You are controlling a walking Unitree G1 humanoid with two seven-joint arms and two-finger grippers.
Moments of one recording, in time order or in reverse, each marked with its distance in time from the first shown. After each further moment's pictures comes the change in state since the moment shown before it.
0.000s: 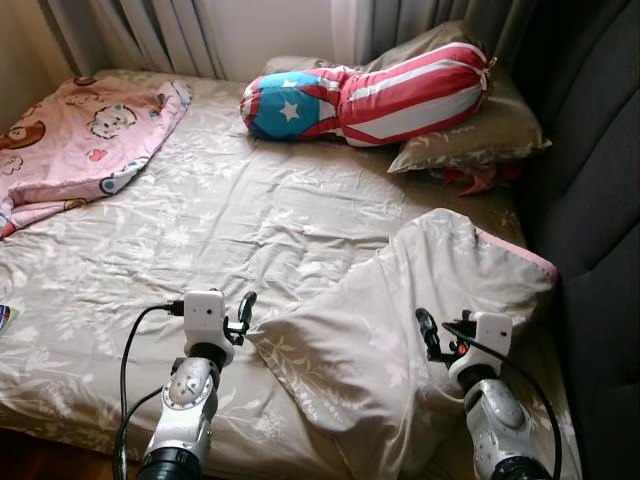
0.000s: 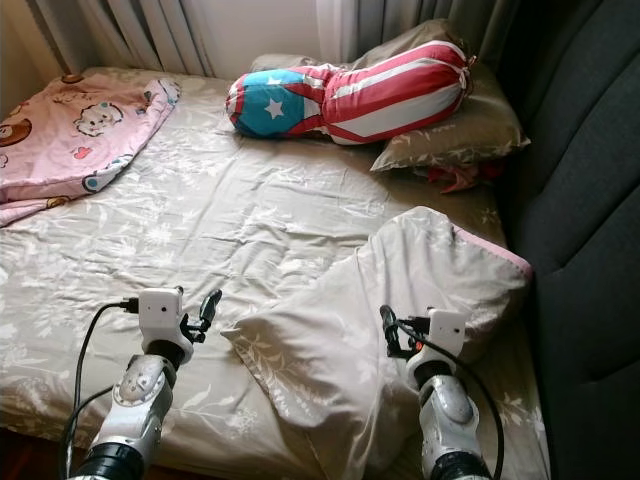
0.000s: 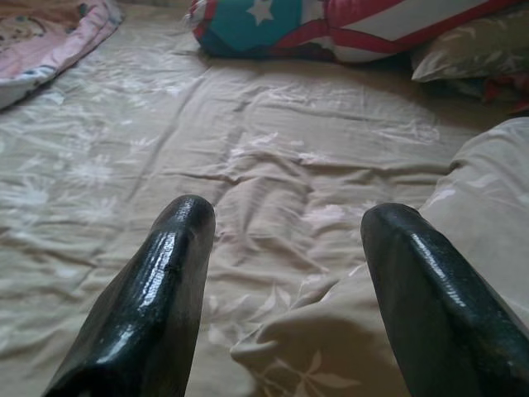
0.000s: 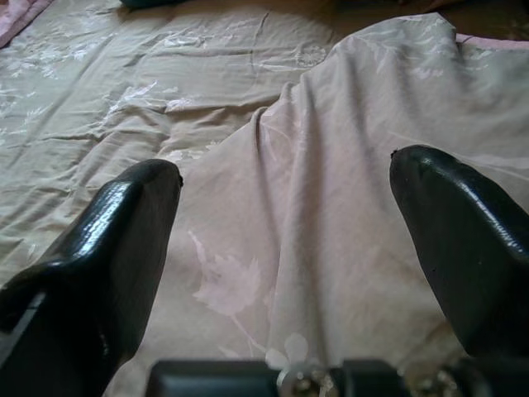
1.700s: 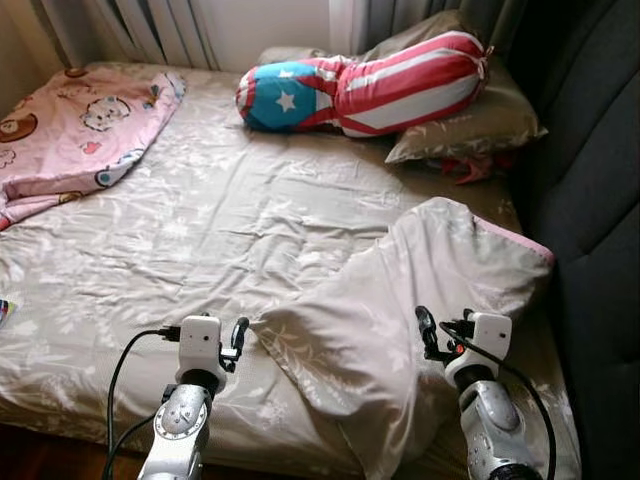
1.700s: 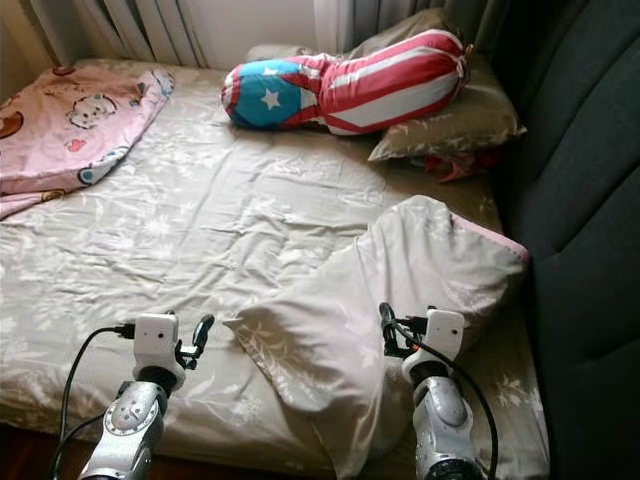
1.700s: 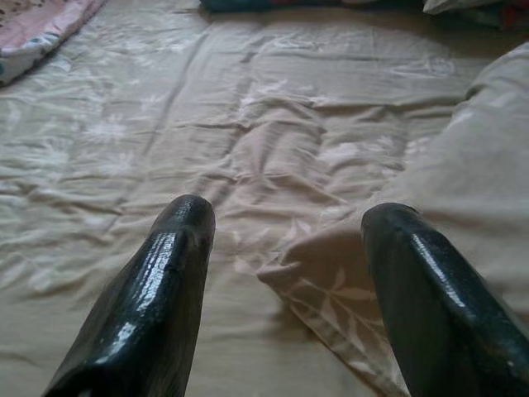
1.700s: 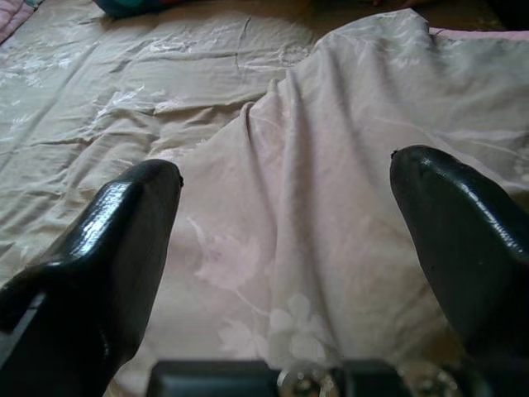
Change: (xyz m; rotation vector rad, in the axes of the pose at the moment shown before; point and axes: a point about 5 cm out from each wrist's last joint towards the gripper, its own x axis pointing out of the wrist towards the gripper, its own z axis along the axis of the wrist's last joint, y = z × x) left arm -0.021 0.005 -0.013 0.078 0.048 0.016; right arm 0.000 0.013 0.007 -0.005 -0.057 -0.023
